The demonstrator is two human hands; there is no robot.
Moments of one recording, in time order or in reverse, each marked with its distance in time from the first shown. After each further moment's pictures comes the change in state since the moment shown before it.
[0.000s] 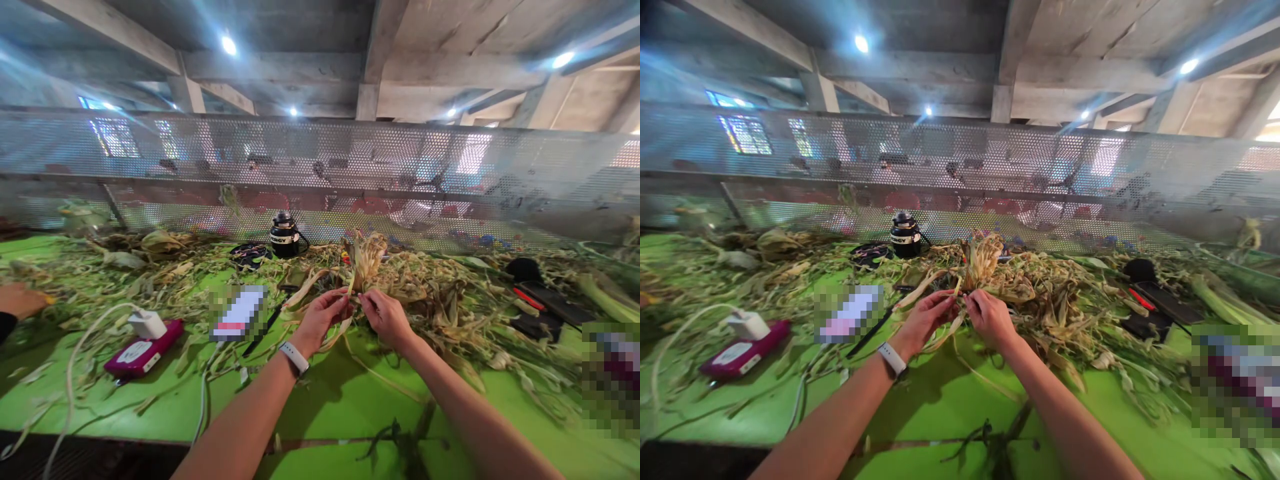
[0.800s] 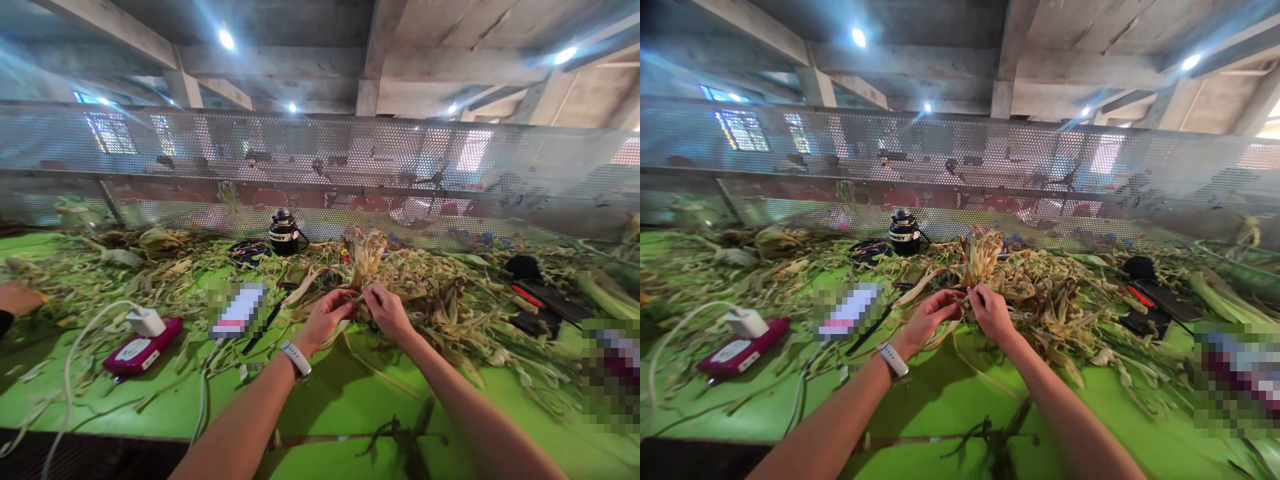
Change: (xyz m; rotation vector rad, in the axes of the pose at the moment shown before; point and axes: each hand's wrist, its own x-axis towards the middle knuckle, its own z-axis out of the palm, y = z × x) left_hand -0.009 0.006 0.015 0.204 -0.127 0.087; right_hand 0.005 -0.005 -0.002 0.254 -0.009 0.247
